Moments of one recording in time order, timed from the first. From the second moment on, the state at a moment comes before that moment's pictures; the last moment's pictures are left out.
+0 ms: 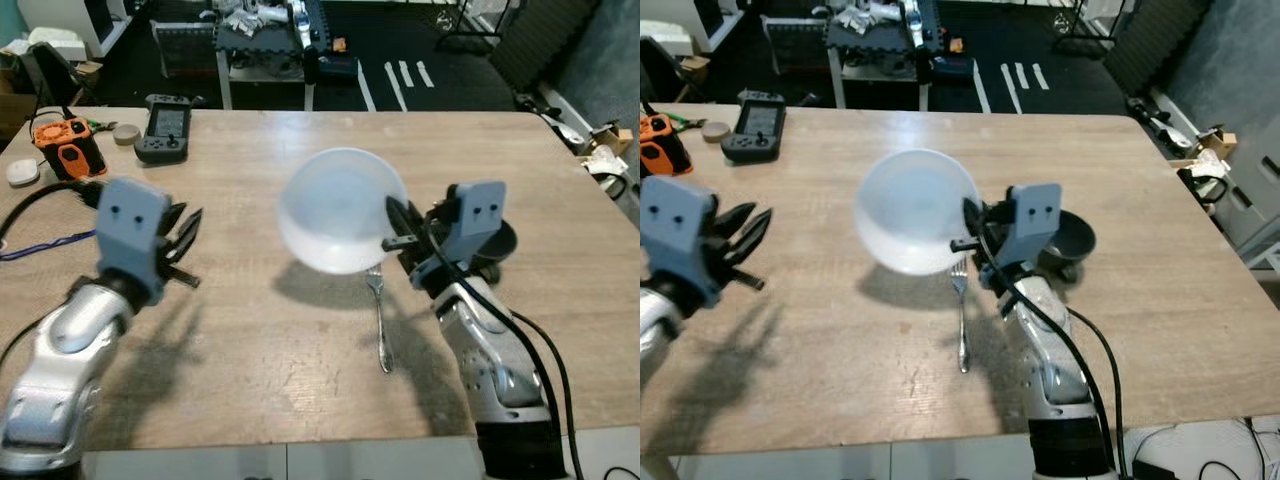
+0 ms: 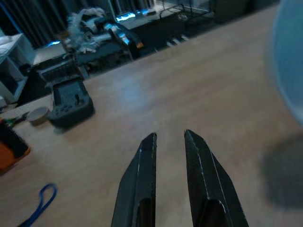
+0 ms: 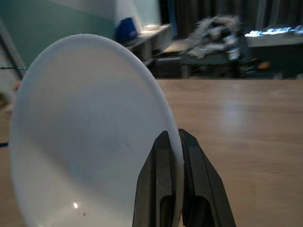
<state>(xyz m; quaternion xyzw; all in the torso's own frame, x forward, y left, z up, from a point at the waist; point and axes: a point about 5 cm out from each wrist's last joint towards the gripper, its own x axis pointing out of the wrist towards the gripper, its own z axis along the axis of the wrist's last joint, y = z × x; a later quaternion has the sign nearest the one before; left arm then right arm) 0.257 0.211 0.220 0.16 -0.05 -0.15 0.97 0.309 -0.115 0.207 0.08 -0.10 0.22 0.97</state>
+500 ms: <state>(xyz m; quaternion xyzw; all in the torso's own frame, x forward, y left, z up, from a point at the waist) 0.245 0.212 0.223 0.17 -0.03 -0.23 0.96 0.310 -0.080 0.166 0.06 0.09 0.30 0.95</state>
